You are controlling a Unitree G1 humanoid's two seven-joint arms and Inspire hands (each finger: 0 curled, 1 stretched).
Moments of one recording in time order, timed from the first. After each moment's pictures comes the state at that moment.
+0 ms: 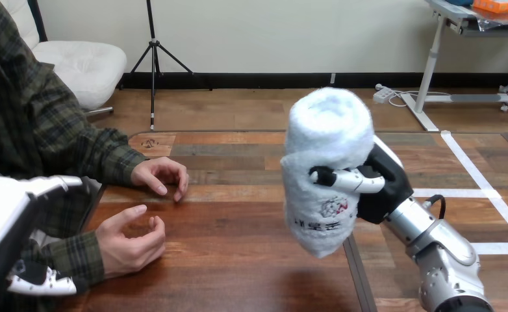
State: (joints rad) left arm 0.37 0.66 0.40 -0.15 0.66 -0.46 -0.13; right arm -0.55 -0.15 -0.25 0.95 0.40 -0.39 1.04
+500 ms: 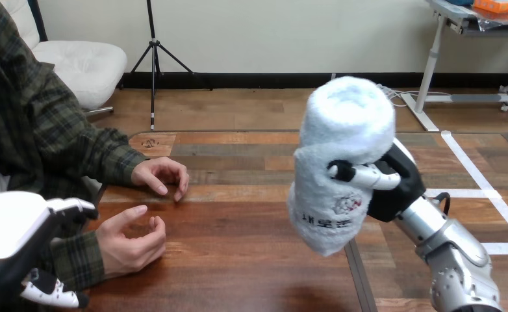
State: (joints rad) left arm 0.27 0.73 0.28 0.03 0.72 -0.48 -0.12; right arm -0.47 -0.16 -0.25 0.74 0.48 -0.23 1.06
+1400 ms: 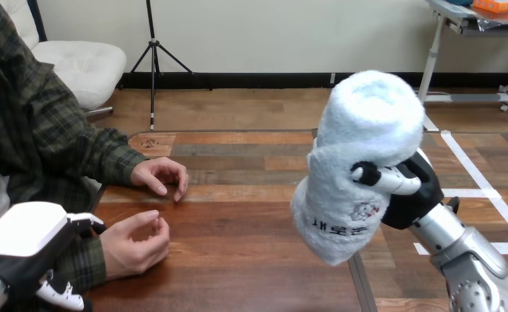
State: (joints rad) left arm 0.08 0.77 0.09 0.33 0.80 -0.49 -0.03; right arm -0.31 -0.16 -0.24 0.37 0.57 0.00 1.02
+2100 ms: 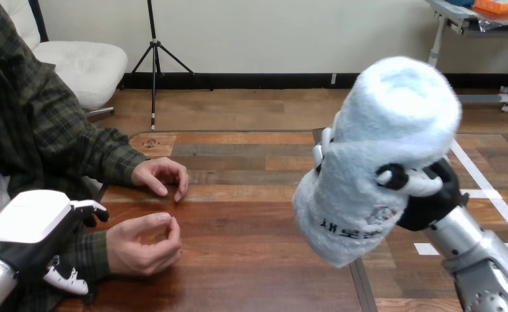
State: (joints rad) left arm -0.07 0.79 -0.04 0.54 0.82 -0.51 0.11; right arm -0.21 -0.16 -0.24 0.09 0.67 0.12 0.97
